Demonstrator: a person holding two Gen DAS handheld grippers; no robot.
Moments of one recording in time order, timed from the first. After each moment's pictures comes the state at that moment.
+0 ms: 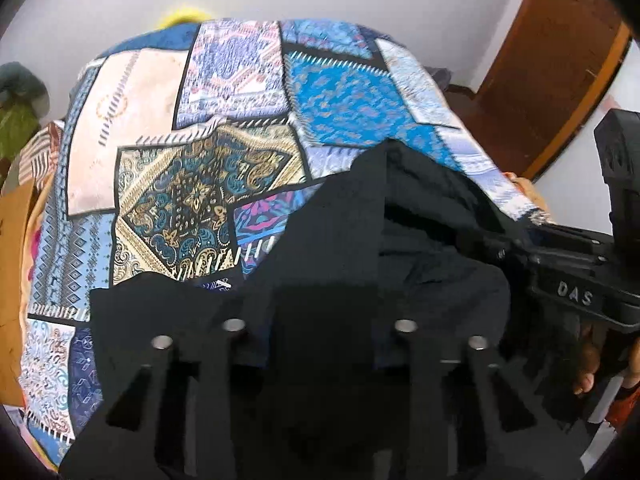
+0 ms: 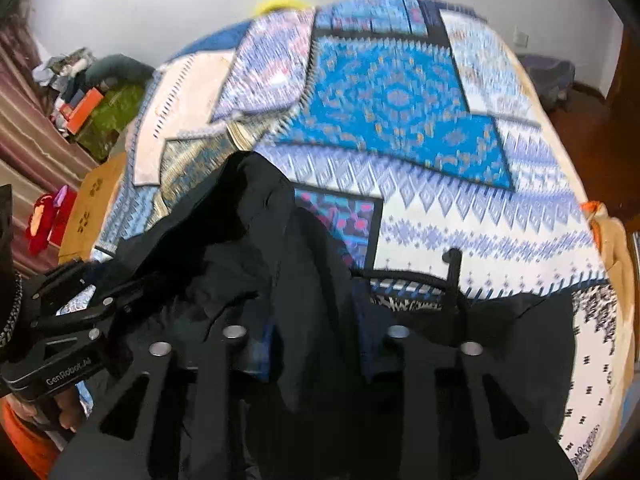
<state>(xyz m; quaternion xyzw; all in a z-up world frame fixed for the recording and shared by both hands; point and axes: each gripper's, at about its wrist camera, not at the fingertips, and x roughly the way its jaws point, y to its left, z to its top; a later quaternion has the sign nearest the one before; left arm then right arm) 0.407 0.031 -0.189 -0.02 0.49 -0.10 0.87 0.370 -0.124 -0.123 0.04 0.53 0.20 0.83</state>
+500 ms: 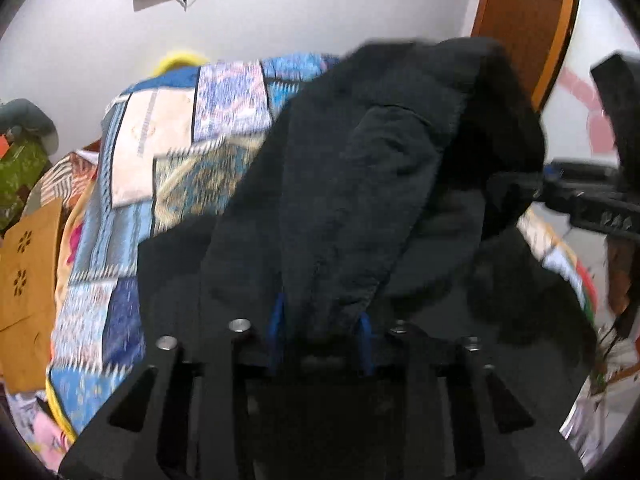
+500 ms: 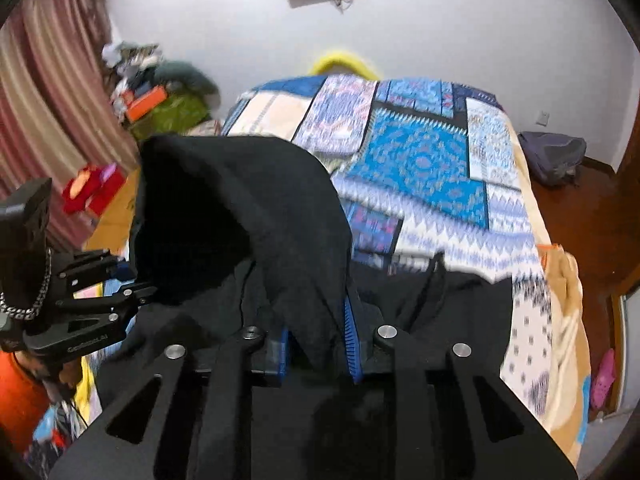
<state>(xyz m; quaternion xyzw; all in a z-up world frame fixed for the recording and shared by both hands) 0.264 0.032 -0.149 0.02 0.45 -0.11 0.88 0.250 -0.134 -0.037 -0.03 0.45 0.27 0.85</state>
